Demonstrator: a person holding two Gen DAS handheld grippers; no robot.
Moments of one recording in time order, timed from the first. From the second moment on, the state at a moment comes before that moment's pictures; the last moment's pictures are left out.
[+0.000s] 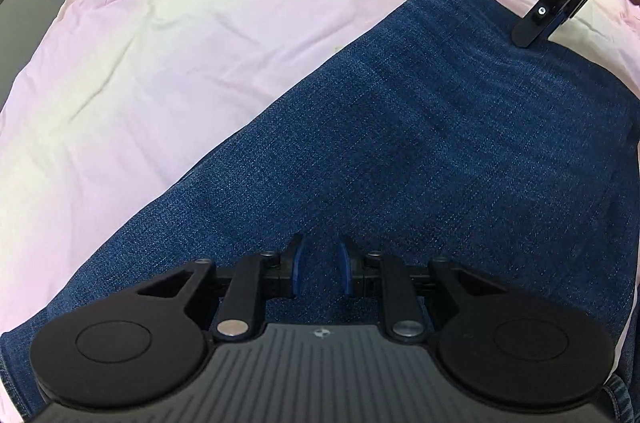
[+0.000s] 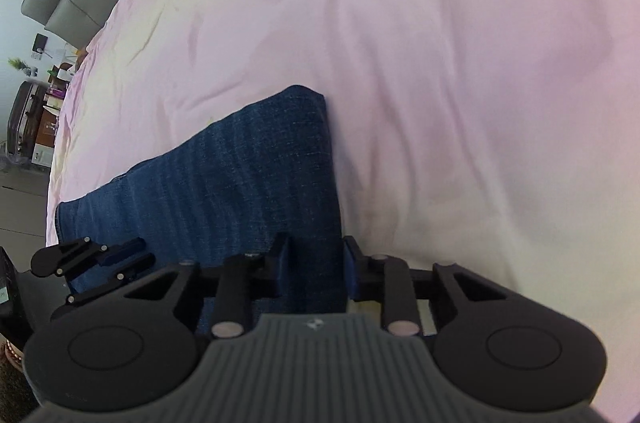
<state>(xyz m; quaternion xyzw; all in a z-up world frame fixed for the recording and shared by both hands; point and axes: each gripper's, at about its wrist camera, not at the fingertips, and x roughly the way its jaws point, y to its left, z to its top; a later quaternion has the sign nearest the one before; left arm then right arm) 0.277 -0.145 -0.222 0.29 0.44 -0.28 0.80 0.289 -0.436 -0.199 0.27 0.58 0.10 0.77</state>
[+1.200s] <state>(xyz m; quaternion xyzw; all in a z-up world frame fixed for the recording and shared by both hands) 0.242 0.123 -0.115 0.09 0.44 -0.22 0.87 0.317 -0.116 0.043 0.15 0.53 0.21 0.81</state>
